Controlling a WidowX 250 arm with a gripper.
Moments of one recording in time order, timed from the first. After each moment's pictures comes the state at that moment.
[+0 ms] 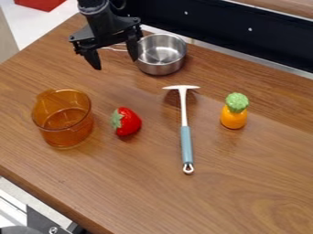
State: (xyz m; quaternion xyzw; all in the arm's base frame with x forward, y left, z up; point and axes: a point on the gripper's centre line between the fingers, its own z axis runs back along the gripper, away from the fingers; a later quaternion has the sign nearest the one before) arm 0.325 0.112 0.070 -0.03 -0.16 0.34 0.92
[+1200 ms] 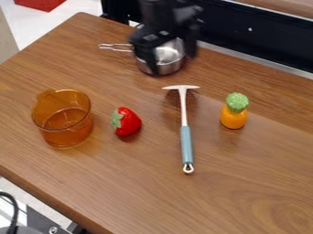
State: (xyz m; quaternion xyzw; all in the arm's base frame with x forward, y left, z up) arm 0.334 -0.008 0.088 -0.08 -0.08 0.45 0.88
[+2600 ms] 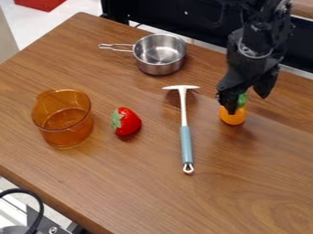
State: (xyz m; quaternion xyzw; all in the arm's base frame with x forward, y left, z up) arm 0.364 -0.090 0.037 -0.05 -0.13 0.49 0.86
